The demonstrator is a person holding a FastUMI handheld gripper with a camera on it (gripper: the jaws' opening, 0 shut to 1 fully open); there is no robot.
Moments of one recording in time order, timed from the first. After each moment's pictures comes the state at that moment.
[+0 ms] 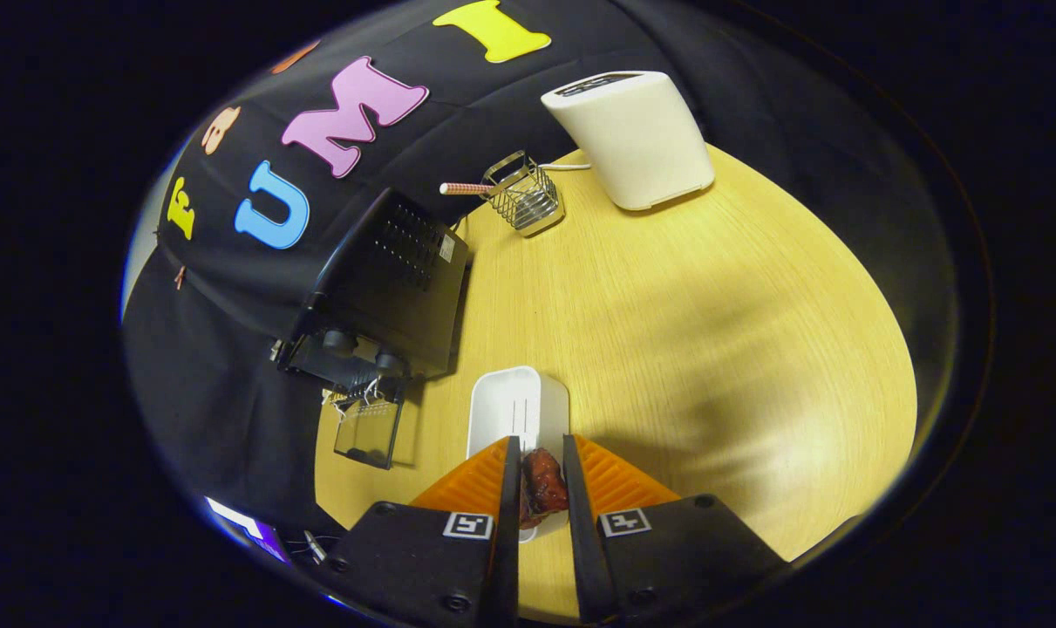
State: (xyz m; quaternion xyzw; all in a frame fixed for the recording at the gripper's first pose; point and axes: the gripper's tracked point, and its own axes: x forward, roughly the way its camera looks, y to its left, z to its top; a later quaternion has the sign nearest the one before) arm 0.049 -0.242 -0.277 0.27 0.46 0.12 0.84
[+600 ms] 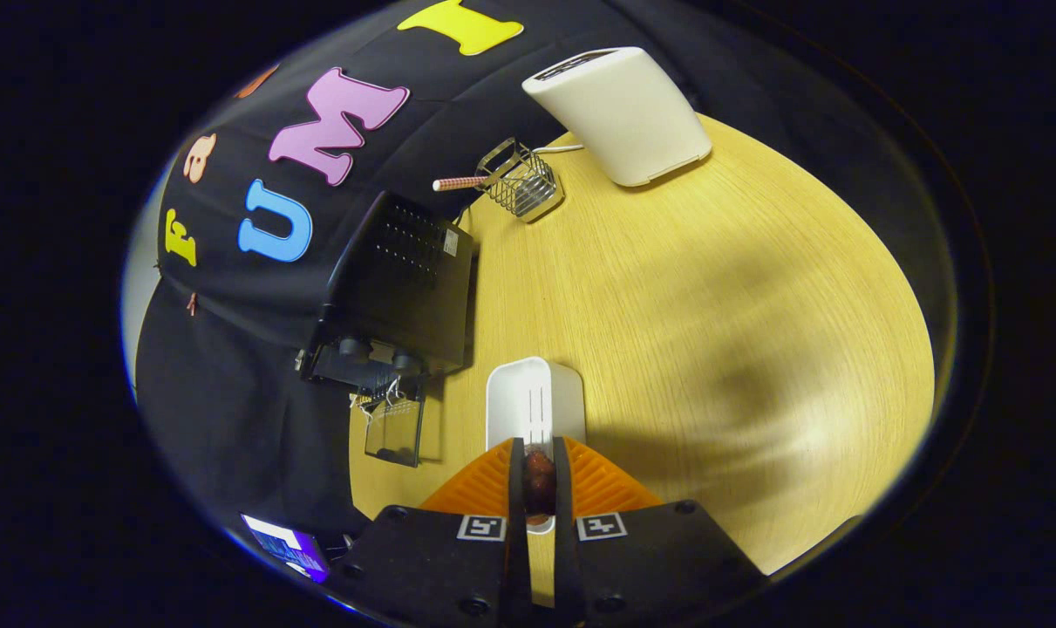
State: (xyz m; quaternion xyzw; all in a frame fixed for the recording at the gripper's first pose) arm 0.050 -0.237 -0.268 0.32 0.47 0.14 0.81
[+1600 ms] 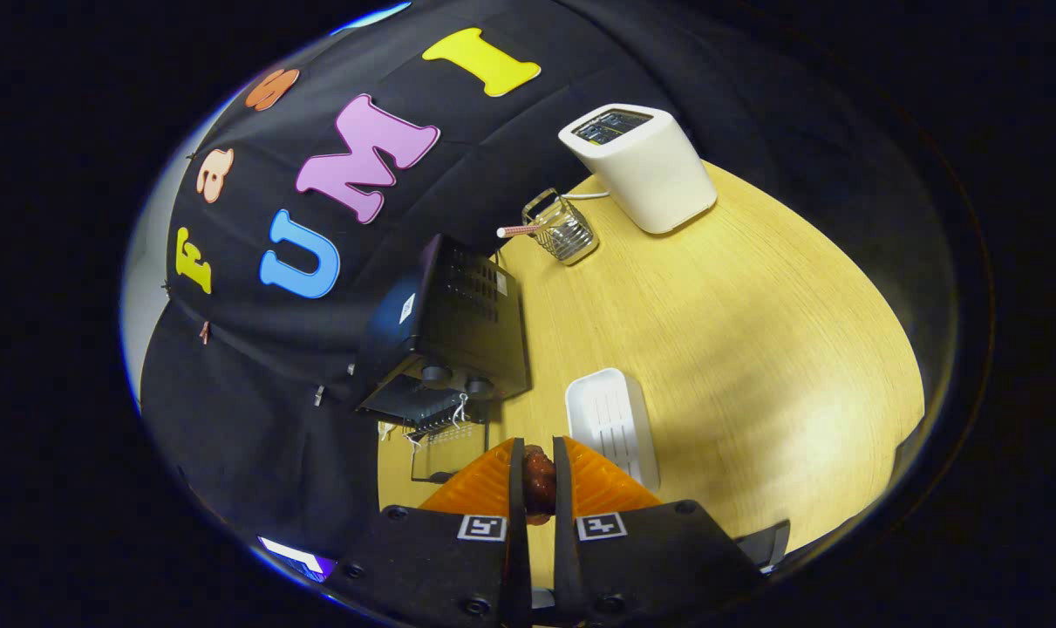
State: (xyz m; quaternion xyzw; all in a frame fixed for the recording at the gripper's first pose) arm 0.032 -0.203 -0.173 0.35 0.40 0.10 0.84
